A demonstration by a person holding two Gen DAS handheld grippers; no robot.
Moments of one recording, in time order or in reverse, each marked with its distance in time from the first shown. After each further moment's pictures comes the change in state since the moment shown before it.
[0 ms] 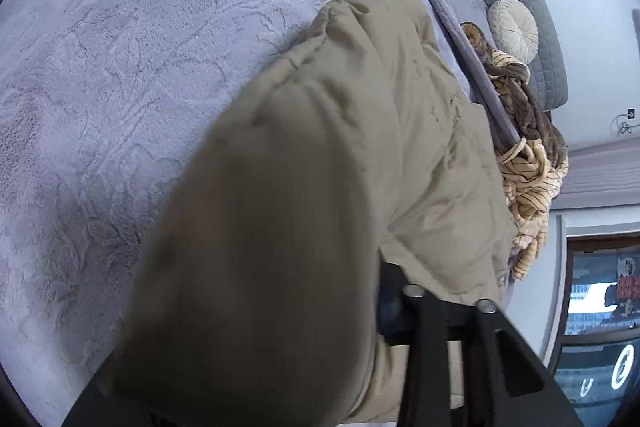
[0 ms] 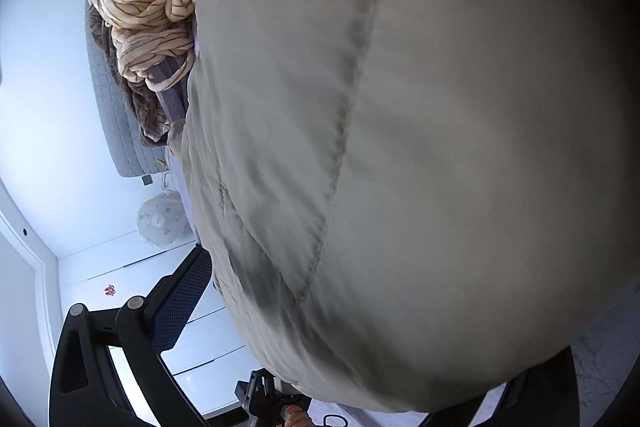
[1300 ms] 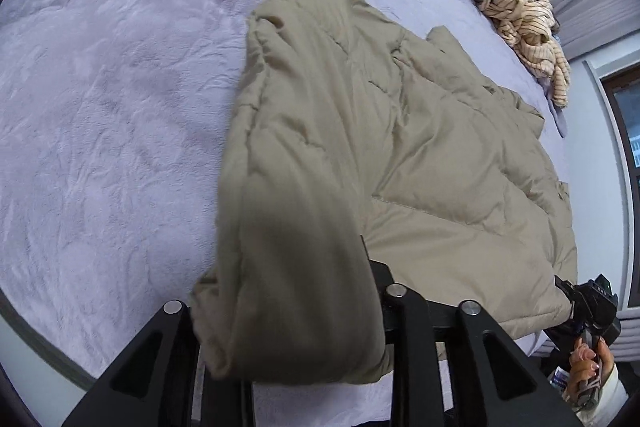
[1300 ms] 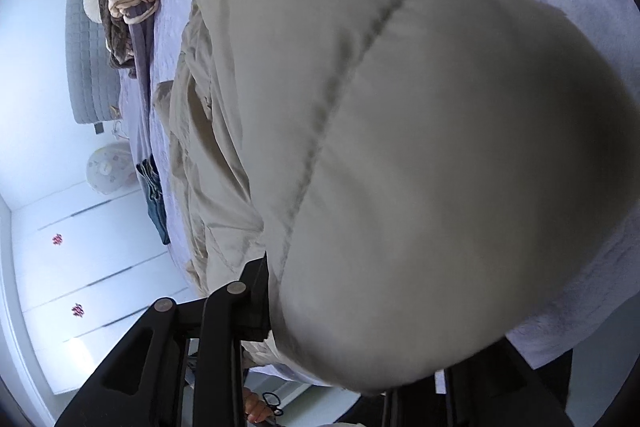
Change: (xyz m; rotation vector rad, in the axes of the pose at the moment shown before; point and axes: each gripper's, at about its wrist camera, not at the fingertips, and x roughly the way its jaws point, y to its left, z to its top) left arm -0.192 0.085 -0.201 0.404 0.123 0.269; right arm -0.172 -0.100 -0.160 -0.105 0.113 -0.238
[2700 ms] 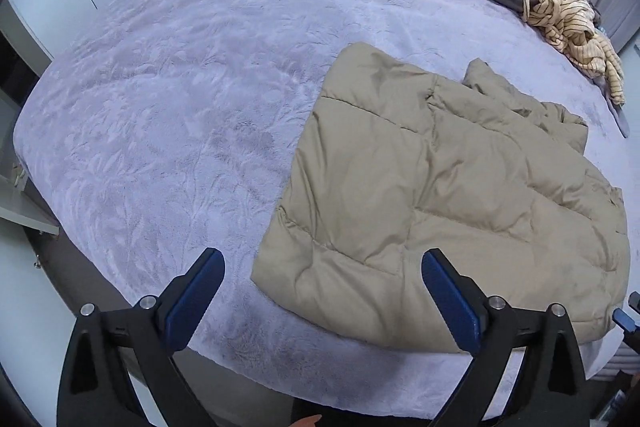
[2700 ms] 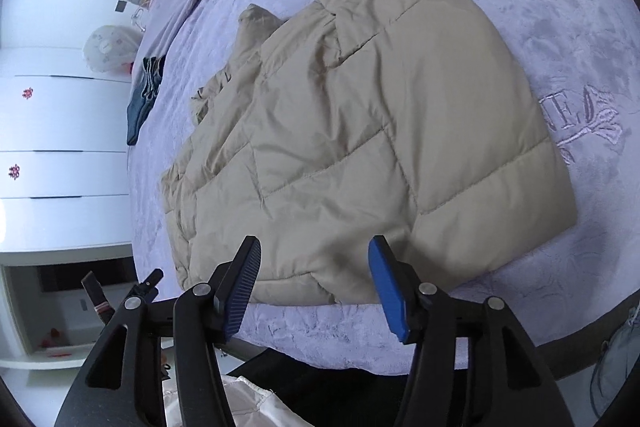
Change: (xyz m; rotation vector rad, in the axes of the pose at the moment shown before) left arm -0.068 -0.033 -0.007 0.048 -0.128 0.347; right arm -0.033 0.074 -0.031 -0.483 0.058 -0.170
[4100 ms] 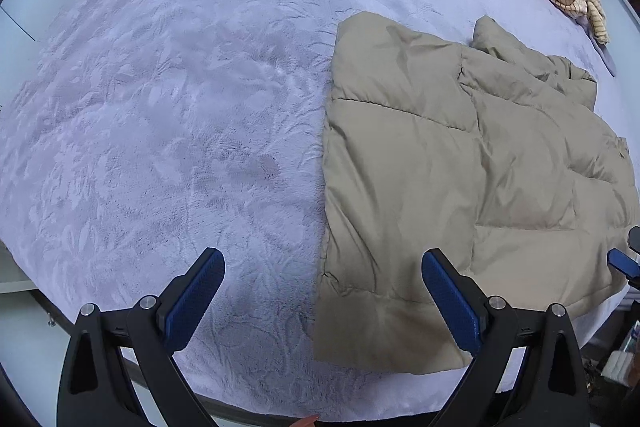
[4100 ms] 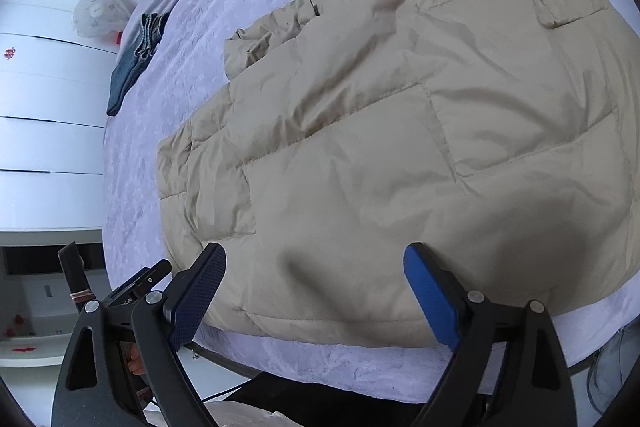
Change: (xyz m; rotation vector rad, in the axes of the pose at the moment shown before) left arm 0.059 0.029 0.054 0.208 0.164 -0.071; right arm 0.106 0.128 -0.018 -0.072 0.012 -0.120
